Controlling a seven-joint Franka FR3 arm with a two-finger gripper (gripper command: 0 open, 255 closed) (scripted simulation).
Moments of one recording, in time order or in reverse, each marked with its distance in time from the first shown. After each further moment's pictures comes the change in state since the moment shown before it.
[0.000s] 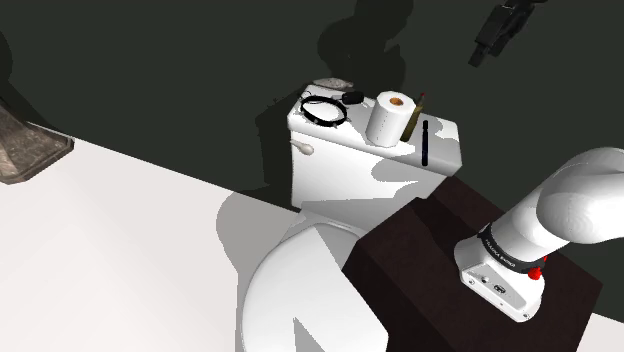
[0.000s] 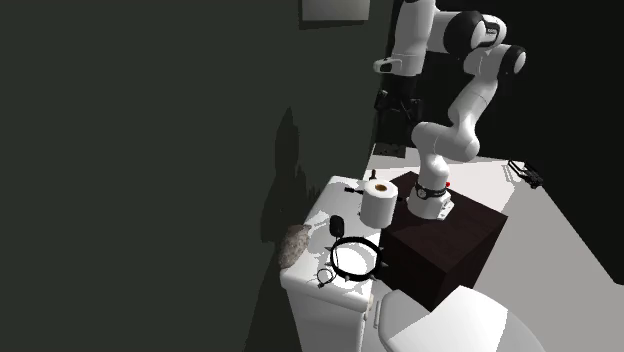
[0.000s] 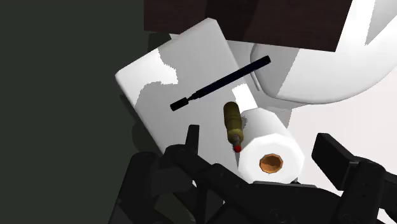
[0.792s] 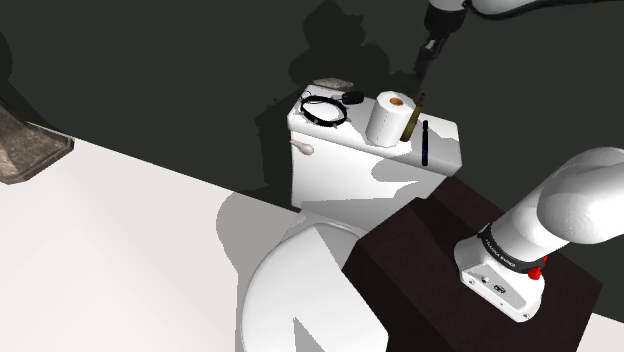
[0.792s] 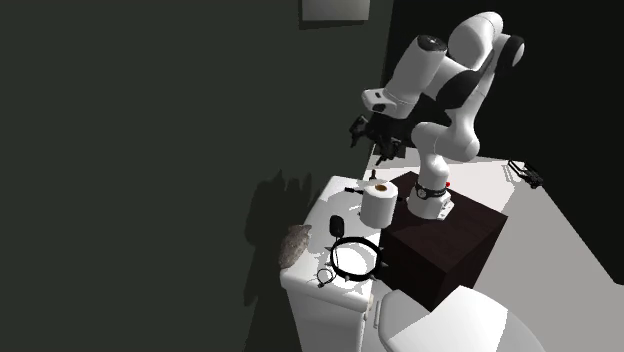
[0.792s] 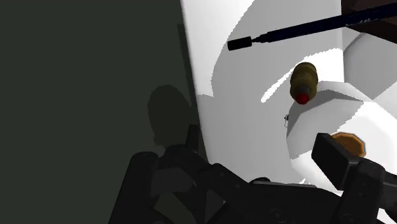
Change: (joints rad) arm 0.011 0.283 0.153 -0.026 -0.297 0.338 -0.041
